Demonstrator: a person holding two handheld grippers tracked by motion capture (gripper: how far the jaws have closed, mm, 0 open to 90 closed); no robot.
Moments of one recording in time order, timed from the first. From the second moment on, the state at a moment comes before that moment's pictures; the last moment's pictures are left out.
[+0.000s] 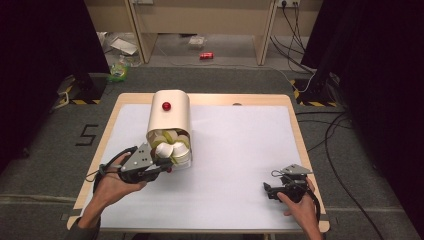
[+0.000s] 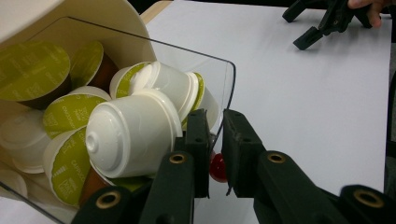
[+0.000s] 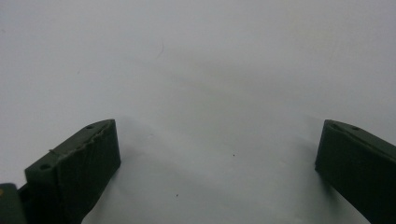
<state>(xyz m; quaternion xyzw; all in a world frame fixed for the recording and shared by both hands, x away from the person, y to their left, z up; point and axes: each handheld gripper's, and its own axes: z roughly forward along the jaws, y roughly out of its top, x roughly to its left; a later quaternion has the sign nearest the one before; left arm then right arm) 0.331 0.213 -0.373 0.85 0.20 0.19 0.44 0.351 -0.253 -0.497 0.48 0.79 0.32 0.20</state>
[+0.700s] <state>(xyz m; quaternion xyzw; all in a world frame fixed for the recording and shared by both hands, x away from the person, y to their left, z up) 0.327 0.223 -0.362 0.83 0.25 0.21 0.45 0.351 -0.253 -0.497 0.48 0.79 0.32 0.20</state>
